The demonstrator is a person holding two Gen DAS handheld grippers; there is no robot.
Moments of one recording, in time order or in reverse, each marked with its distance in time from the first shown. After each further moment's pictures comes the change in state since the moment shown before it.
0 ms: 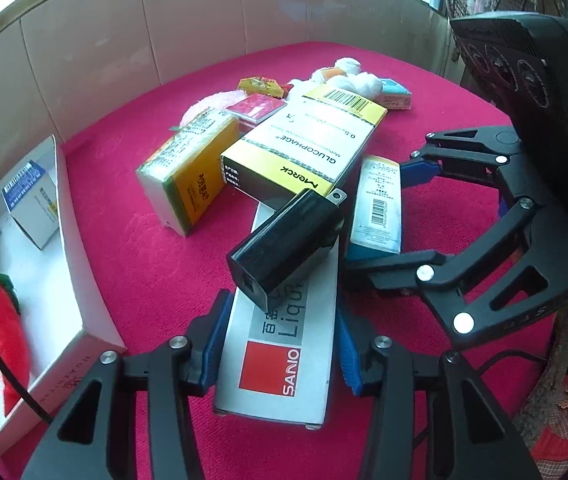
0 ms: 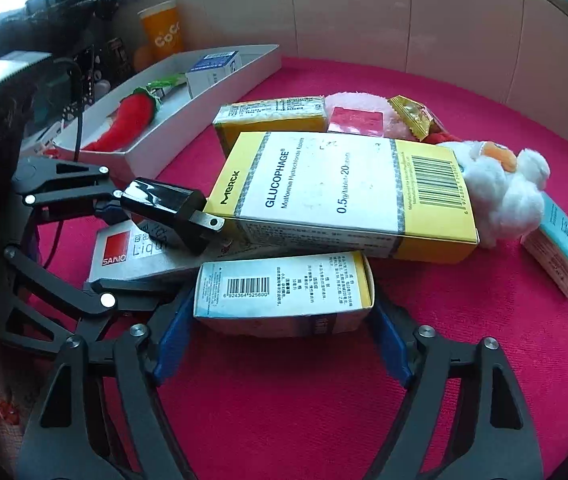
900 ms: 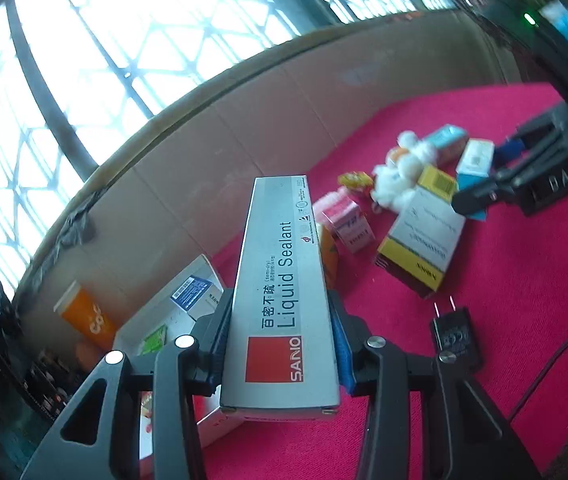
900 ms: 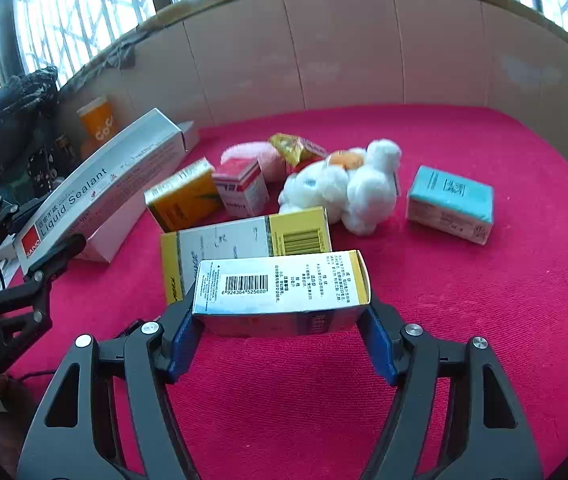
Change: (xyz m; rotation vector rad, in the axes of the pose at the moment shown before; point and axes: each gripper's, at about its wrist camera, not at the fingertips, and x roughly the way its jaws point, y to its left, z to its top) left arm -0.069 -0.032 -0.006 0.199 -0.333 0.559; right arm -0.062 -0.047 -0.022 0.288 -0.230 -0.110
